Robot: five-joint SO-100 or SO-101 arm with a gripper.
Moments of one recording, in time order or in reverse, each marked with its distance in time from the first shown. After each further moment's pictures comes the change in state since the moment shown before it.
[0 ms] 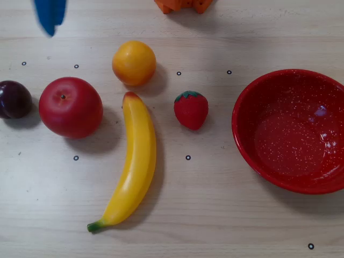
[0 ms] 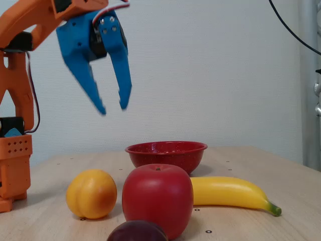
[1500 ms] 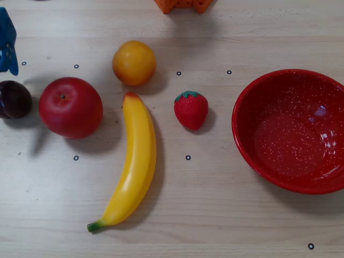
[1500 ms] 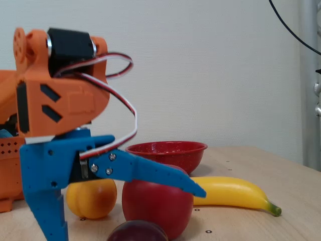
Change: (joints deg) arm -16.5 -60.9 -54.4 2.2 27.4
